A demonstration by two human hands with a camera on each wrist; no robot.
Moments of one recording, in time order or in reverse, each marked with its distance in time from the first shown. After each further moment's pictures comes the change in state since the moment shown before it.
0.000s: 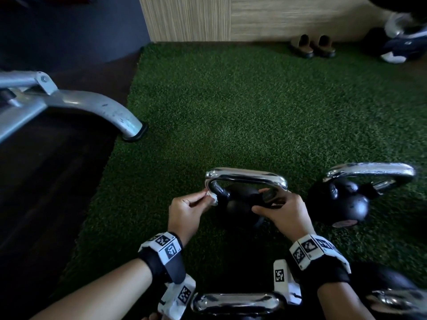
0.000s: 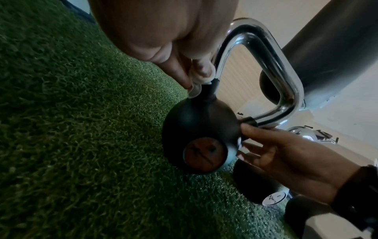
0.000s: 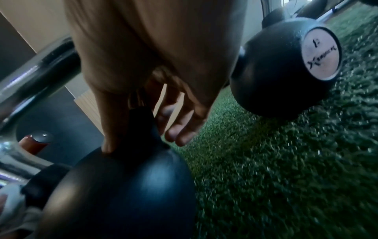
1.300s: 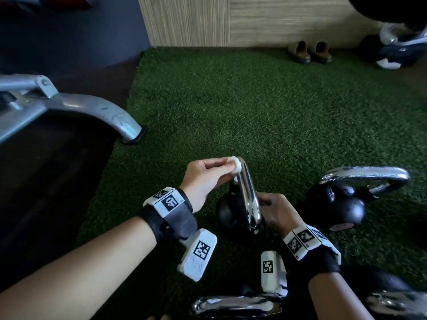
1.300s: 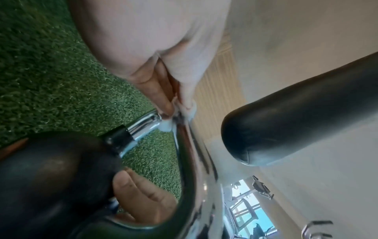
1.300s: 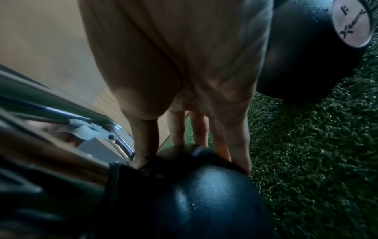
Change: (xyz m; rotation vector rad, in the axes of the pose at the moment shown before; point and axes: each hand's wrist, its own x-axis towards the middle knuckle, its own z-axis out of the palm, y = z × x) left_hand 0.030 0.106 0.043 -0.337 -0.189 -0.216; right_hand 0.035 0.023 0.028 0.110 -0.297 0.047
